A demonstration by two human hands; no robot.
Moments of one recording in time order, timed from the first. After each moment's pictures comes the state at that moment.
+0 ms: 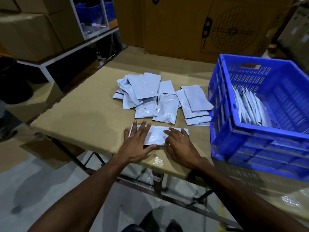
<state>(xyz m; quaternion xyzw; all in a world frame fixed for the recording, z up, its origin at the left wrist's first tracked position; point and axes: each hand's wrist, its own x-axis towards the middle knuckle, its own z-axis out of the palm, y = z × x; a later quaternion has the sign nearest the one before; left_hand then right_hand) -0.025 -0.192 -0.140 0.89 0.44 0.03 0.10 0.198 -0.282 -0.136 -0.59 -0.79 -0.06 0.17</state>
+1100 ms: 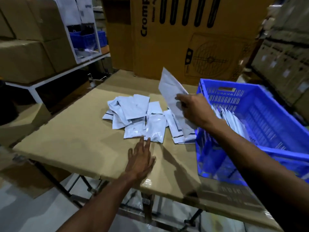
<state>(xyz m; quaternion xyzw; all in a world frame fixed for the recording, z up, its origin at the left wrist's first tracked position) 0.042 -0.201 -0.140 0.87 0.46 0.09 0.12 0.271 -0.238 0.076 -0.66 -0.69 -0.13 0.27</state>
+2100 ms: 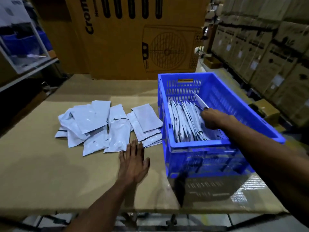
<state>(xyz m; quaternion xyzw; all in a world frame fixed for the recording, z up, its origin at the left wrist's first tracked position) 0.155 -0.209 -0.157 0.90 0.43 0.08 0.07 0.489 -0.308 0.015 -0.83 -0.53 0.03 -0.15</state>
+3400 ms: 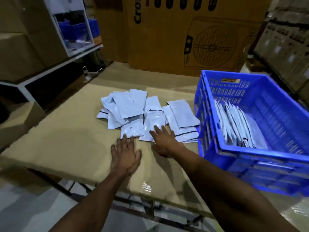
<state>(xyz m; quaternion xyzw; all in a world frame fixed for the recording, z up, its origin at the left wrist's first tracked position) 0.023 -0.156 -0.152 0.82 0.57 0.05 0.04 0.222 -0.170 -0.107 -0.71 -0.70 0.11 -0.05</state>
